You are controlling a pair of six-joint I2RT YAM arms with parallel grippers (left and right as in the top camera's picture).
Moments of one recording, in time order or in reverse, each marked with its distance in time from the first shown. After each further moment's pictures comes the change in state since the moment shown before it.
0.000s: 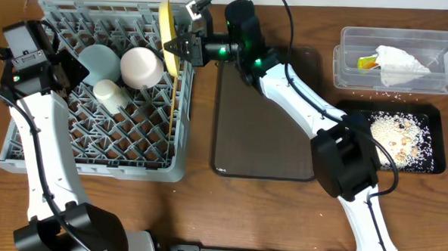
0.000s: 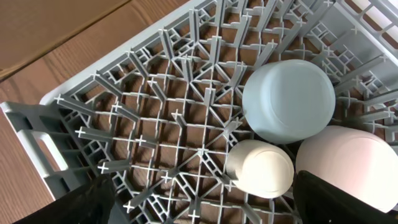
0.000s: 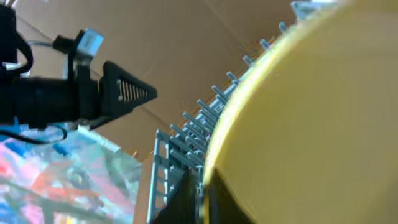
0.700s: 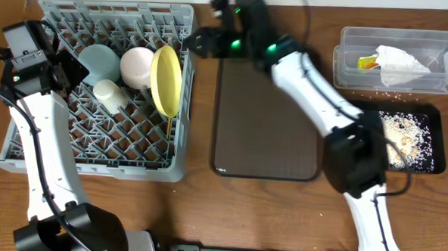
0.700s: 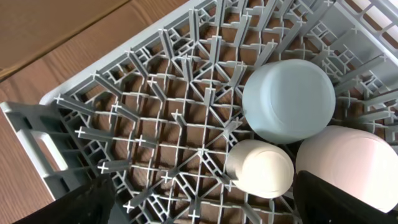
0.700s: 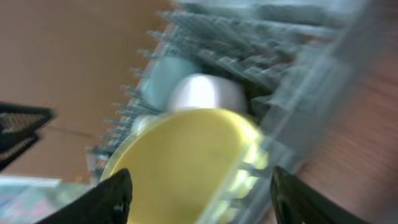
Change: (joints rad) left arm 0.000 0.000 0.000 0.000 0.000 0.000; right arm -0.088 -0.034 0.100 -0.527 0.245 -0.091
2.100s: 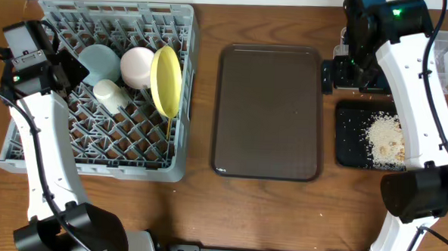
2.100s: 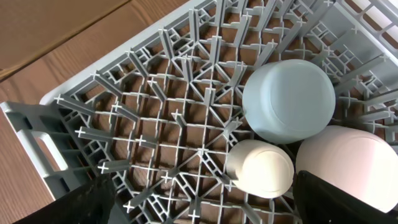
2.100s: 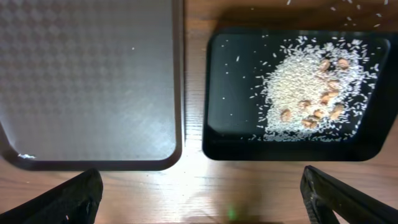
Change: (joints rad) left arm 0.000 0.000 0.000 0.000 0.000 0.000; right arm -0.287 -0.328 0.056 -1.345 0.701 -0.304
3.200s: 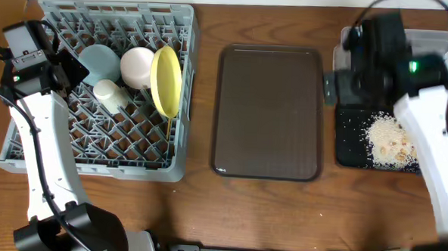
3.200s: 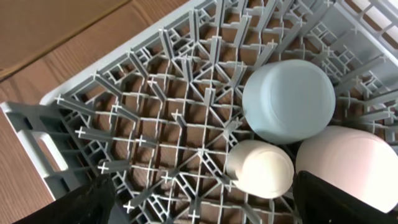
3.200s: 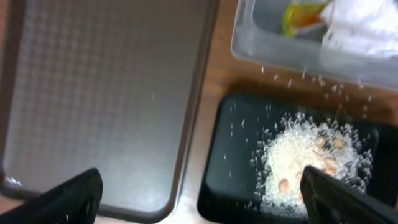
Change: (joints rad) left arm 0.000 0.000 0.000 0.000 0.000 0.000; right arm 0.000 -0.417 -0.621 0.600 -0.018 -0.179
